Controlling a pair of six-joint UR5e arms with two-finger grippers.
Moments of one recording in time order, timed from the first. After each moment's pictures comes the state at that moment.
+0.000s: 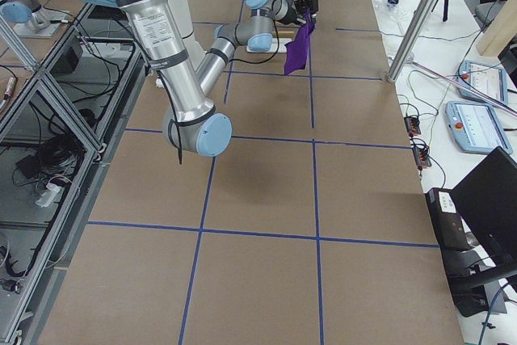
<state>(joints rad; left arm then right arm) -0.74 -2.32 -1.70 -1.94 -1.94 -1.87 0.63 -1.07 1.97 -0.97 1.60 0.38</state>
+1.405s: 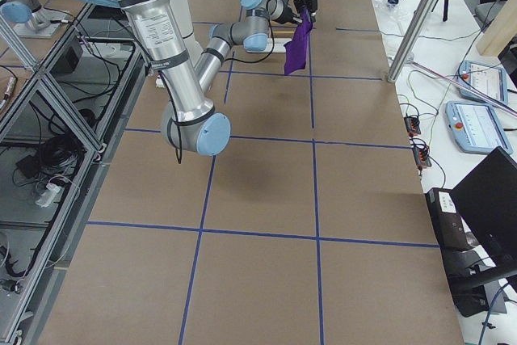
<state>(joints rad) -0.74 -2.32 -1.71 -1.95 -1.93 -1.86 0.58 -1.07 1.98 -0.97 1.52 0.38</state>
